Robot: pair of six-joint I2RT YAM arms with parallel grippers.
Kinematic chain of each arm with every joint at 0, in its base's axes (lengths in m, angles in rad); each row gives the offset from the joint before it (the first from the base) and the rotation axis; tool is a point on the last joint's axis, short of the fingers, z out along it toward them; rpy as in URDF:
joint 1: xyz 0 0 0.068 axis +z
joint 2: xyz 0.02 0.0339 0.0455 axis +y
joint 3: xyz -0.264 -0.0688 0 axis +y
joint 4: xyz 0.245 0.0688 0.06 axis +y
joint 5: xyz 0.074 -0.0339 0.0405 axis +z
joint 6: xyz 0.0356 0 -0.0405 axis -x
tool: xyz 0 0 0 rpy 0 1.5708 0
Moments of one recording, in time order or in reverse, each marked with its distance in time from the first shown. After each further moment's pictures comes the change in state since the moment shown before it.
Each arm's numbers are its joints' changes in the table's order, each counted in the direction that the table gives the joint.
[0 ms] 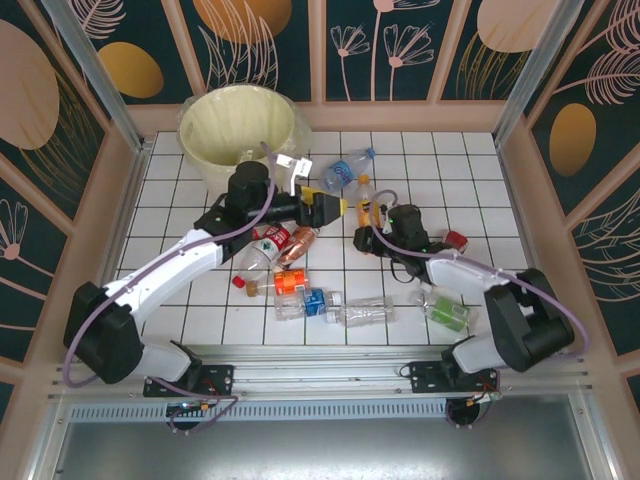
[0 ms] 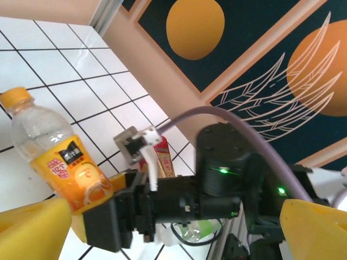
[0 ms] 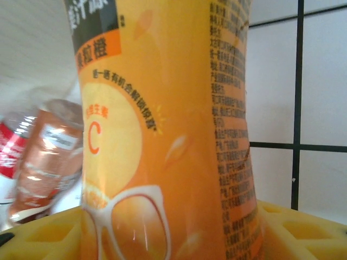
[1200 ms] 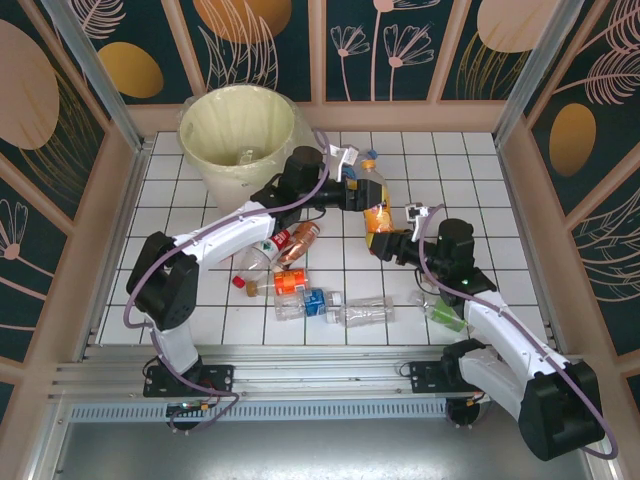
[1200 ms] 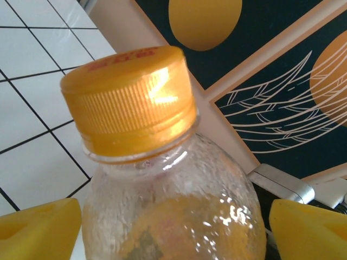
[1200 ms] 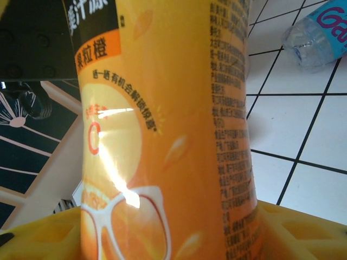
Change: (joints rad) left arm -0.080 0.381 -0.304 -0.039 0.003 0.060; right arm -0.146 -0.449 0.167 -0.103 0.476 -0.006
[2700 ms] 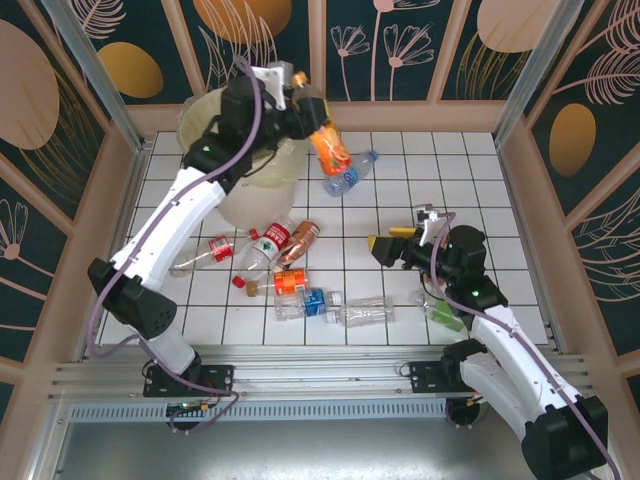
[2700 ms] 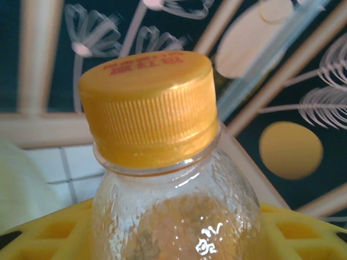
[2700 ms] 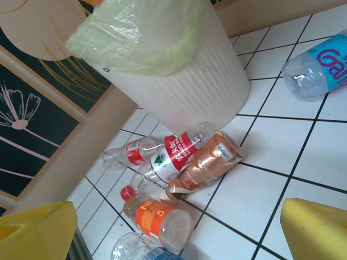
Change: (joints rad) left arm 0.184 -0.135 -0.481 0.531 0.455 -0.168; right arm 0.001 -0.162 -0.009 0.107 -0.048 0.045
